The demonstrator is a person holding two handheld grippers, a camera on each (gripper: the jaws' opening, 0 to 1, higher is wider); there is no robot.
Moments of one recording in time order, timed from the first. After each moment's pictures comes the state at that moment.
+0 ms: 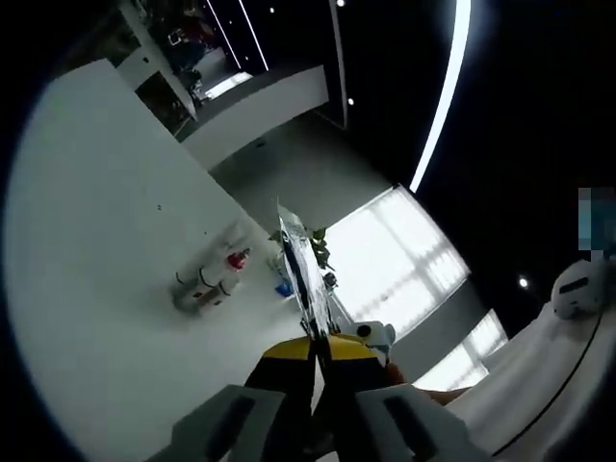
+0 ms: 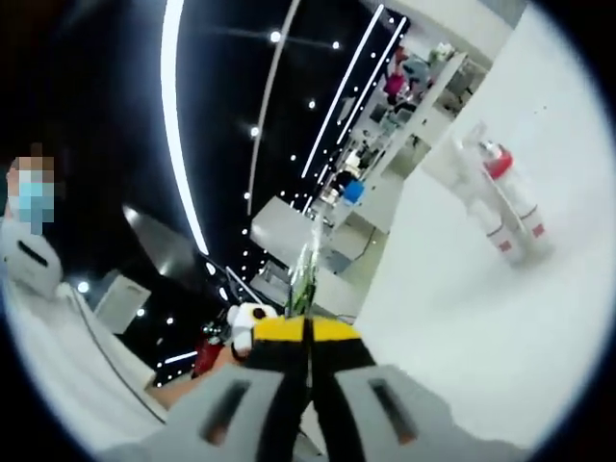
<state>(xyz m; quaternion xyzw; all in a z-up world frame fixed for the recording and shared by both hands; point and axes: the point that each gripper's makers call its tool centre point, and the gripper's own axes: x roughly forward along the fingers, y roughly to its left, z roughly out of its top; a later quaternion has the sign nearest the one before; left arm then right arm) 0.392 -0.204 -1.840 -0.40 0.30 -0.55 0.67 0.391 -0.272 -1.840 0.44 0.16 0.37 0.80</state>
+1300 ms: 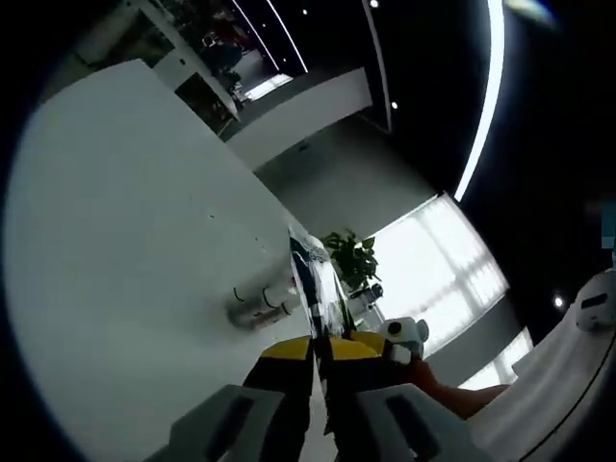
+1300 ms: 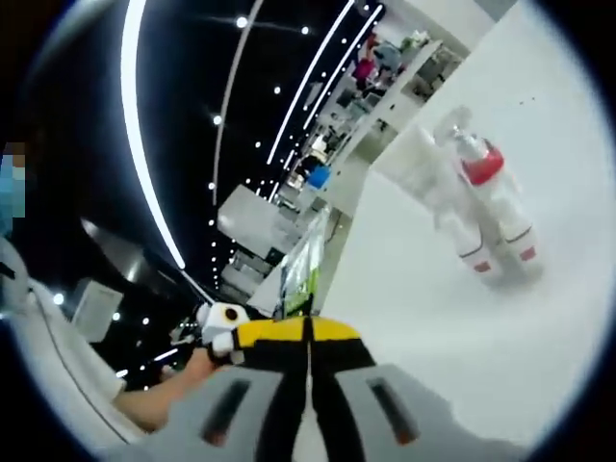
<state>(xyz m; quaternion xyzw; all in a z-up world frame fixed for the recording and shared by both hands) 0.463 -0.194 -1.882 -0.40 0.35 -0.47 0.71 0.465 -0.277 -1.883 0.43 0.23 0.31 0.81</state>
